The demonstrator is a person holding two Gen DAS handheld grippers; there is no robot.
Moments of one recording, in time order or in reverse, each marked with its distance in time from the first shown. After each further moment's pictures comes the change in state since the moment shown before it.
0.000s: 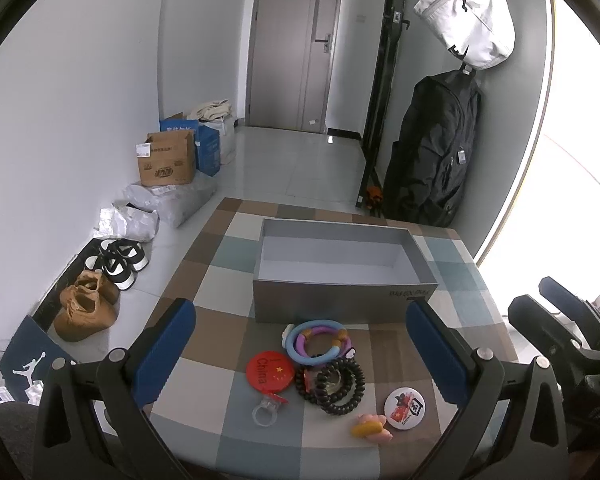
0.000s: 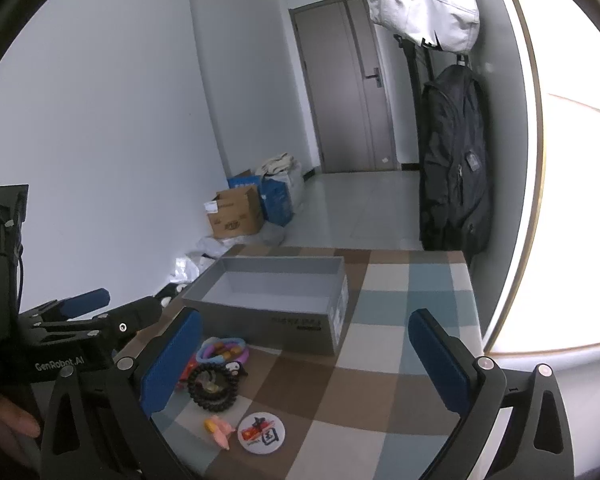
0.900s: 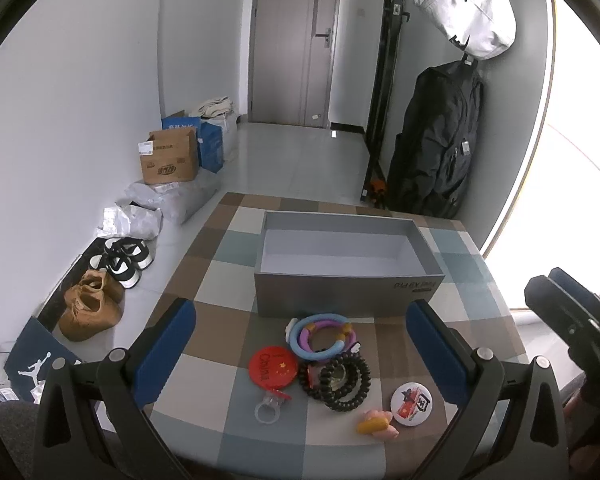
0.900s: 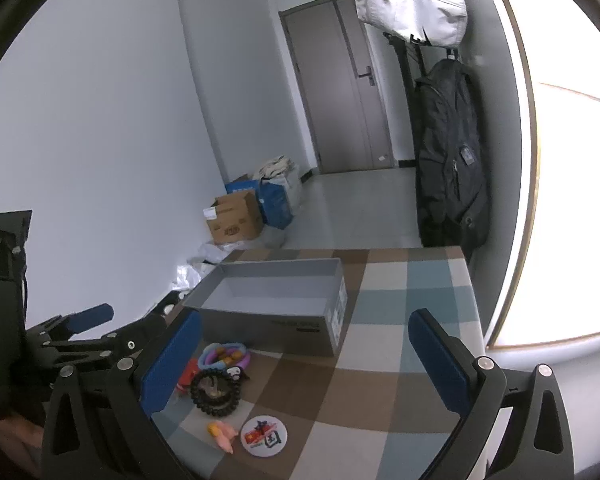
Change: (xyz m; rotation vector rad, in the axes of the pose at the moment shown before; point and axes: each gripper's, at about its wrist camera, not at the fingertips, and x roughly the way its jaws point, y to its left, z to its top) left arm 0.005 -0.003 0.002 0.015 0.023 0.021; right arm 0.000 -0.003 -0.001 0.041 -0.005 0.002
